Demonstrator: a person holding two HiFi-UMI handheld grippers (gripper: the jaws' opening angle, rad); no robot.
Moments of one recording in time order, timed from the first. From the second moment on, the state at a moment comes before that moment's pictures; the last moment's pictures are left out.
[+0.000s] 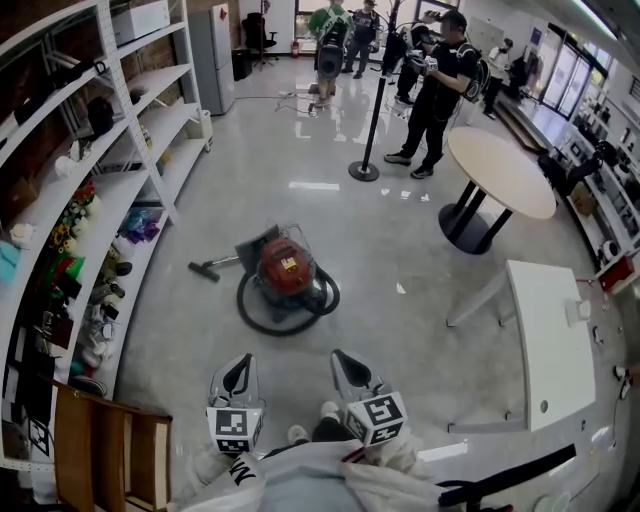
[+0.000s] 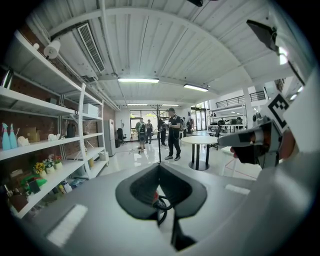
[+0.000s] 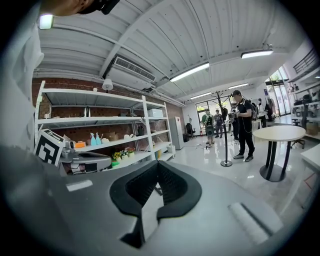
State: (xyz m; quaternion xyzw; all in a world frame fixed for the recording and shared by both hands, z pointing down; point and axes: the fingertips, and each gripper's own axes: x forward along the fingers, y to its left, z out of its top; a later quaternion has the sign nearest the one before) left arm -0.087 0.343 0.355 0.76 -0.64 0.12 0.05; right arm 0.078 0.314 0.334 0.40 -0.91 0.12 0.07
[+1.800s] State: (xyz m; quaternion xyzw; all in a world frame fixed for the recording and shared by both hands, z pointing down) left arm -0.026 0.342 0.354 0.75 -0.65 0.12 0.07; right arm 0.120 0.301 0.337 0.37 -0.92 0.12 0.09
